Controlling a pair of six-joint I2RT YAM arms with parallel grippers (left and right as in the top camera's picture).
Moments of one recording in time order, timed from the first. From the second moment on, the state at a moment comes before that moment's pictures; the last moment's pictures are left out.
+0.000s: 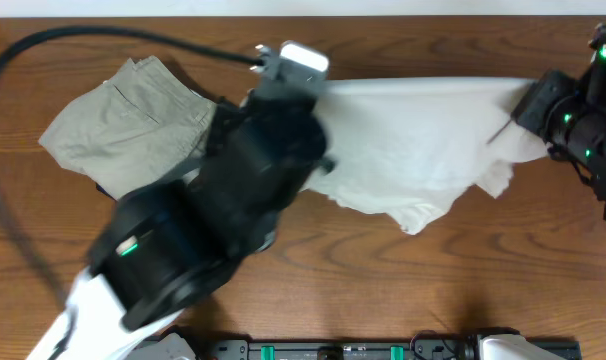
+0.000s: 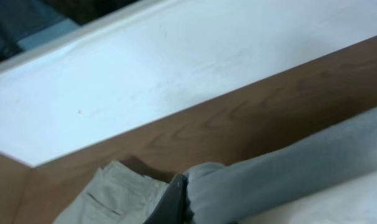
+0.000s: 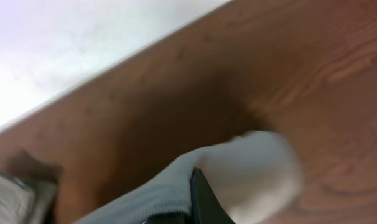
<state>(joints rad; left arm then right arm) -0.90 1.35 1.96 -1.14 -0.68 -0.07 0.07 1.36 1.93 -1.36 0.12 0.53</state>
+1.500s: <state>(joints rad) -0.39 2.01 2.17 -0.93 -0.36 0.09 0.05 1.80 1.95 -1.12 0.13 0.36</state>
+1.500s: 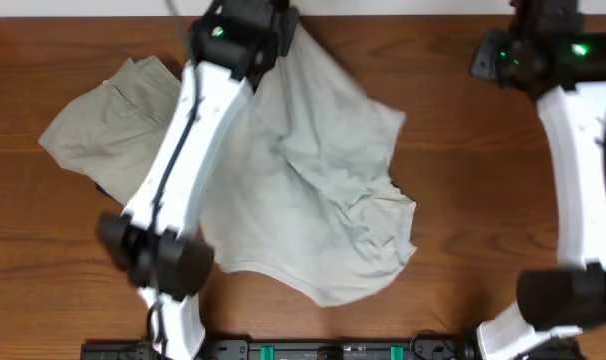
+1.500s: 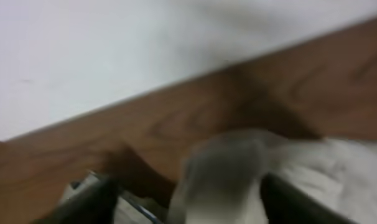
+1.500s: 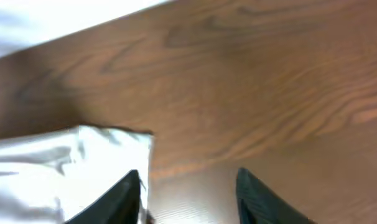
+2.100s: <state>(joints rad) -0.39 1.64 2.17 -1.17 -0.40 0.04 0.12 1.84 1.72 -1.26 -0.17 0.17</state>
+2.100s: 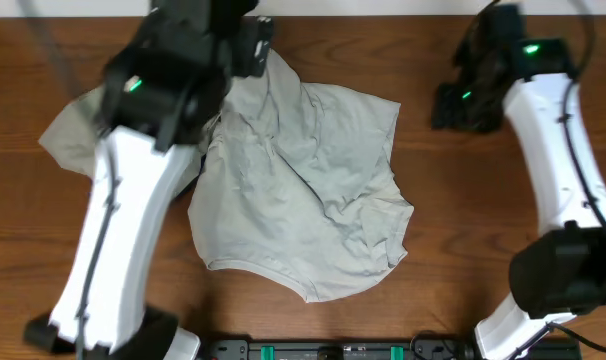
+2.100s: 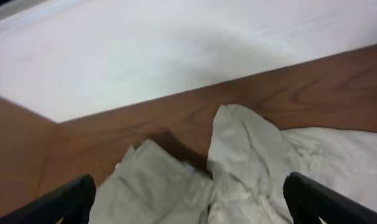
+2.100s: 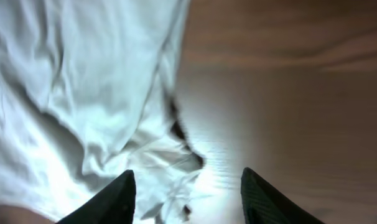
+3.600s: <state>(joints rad) -0.39 1.52 2.17 -1.37 -0.40 -0.07 0.41 1.84 1.09 -0.50 -0.29 0.43</state>
